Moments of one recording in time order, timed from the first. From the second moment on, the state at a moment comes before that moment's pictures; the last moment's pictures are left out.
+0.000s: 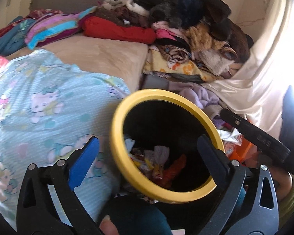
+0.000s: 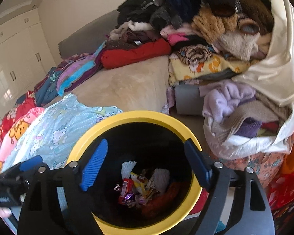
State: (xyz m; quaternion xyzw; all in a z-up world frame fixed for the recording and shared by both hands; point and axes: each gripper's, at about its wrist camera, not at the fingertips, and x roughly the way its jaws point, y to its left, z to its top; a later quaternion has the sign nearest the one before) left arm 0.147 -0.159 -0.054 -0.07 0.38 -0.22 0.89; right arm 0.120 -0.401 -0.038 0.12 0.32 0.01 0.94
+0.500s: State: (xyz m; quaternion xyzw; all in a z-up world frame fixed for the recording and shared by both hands) left arm 0.120 -0.096 -0.022 -0.07 0.34 -0.14 0.93; right arm 0.086 -0.347 0.001 0.08 0.26 0.07 0.96
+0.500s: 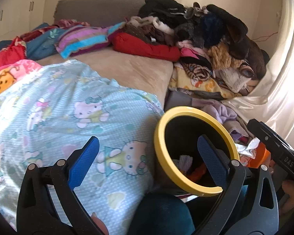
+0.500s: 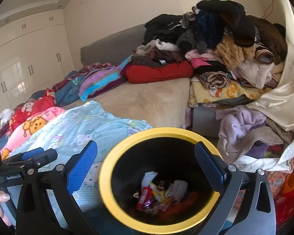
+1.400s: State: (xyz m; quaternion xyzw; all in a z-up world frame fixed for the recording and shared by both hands) left arm 0.047 -0.047 -0.005 -0.05 0.22 -0.05 0.97; right arm 0.013 -0.296 0.014 0.05 0.12 0.10 0.99
